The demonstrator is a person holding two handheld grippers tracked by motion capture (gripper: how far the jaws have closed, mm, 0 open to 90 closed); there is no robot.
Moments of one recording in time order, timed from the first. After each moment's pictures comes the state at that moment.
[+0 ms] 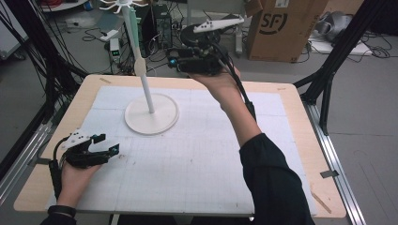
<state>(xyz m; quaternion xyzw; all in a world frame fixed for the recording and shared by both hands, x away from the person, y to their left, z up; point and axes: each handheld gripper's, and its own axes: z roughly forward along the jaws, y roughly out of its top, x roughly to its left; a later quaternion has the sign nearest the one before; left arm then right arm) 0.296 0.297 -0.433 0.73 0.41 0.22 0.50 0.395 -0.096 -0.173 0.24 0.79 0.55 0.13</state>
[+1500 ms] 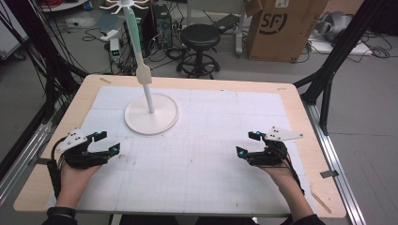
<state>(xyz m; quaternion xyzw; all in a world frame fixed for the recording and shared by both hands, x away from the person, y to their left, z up) 0.288 0.292 -0.422 0.72 0.38 0.23 0.54 0.309 -0.282 -0.402 0.32 0.77 0.52 0.15</state>
